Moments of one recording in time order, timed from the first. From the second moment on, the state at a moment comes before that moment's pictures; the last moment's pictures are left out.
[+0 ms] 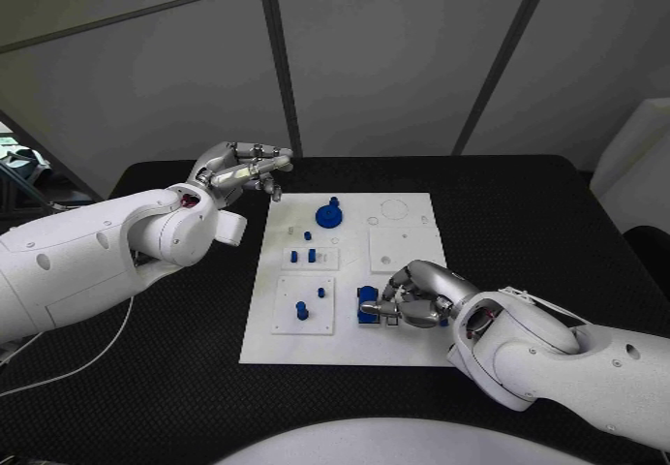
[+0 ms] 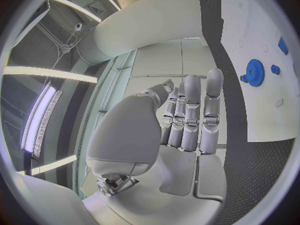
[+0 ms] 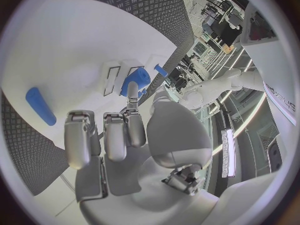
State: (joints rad) left arm 1.17 -0.88 0.04 1.44 -0.11 -0.22 0.32; left_hand 1.40 -0.12 0.45 0.03 0.07 1.03 0.18 0.13 0.07 1.13 0.10 0.27 0.11 1.22 0.02 0.94 0.46 0.13 1.20 0.11 0.54 0.98; right arm 0.92 -0.94 0.00 1.96 -1.41 -0.47 -0.51; right_hand 1.14 0.01 -0.22 0.28 0.22 1.05 0.04 0.48 0.42 1.47 -0.02 1.41 1.31 1.47 -0.08 1.53 1.31 0.01 1.47 0.04 1.54 1.31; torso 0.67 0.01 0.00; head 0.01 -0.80
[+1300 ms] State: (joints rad) left arm 1.17 -0.88 0.04 1.44 -0.11 -0.22 0.32; left_hand 1.40 -0.12 0.45 0.03 0.07 1.03 0.18 0.13 0.07 1.12 0.10 0.27 0.11 1.22 0.02 0.94 0.46 0.13 1.20 0.11 0.54 0.98; right arm 0.92 -0.98 0.00 1.95 -1.42 -0.41 -0.53; right_hand 1.39 0.02 -0.15 0.18 0.20 1.02 0.05 0.46 0.41 1.46 -0.03 1.37 1.47 1.47 -0.09 1.53 1.31 0.01 1.47 0.03 1.53 1.31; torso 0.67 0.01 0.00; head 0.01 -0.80
